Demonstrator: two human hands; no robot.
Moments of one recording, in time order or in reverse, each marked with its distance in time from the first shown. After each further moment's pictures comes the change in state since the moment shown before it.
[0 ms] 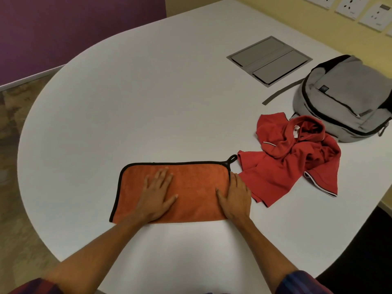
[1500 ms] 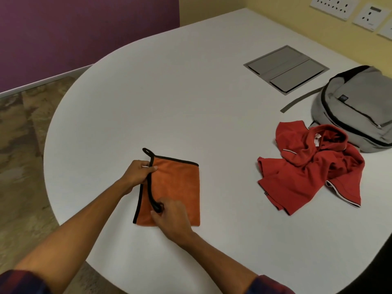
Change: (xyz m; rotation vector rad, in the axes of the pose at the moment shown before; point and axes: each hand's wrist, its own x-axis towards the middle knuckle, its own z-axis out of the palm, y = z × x) left_hand 0.022 -0.099 -0.094 -1.006 -0.005 -0.520; right_hand -0.080 -0.214 0.056 0.420 -0.322 -0.319
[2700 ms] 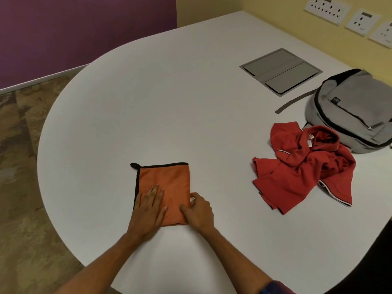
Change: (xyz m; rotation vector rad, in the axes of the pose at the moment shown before) left_hand -0.062 -0.107 0.070 0.994 0.135 0.517; right_hand -0.003 0.057 -0.048 -0.003 0.026 0.449
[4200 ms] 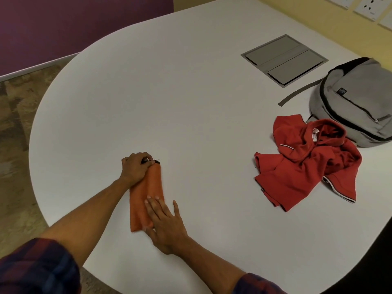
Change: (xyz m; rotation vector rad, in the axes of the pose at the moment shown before) left_hand 0.123 -0.054 -0.055 -0.401 0.046 -0.283; right_hand -0.015 -0.006 0.080 -0.518 -0.238 -0.646
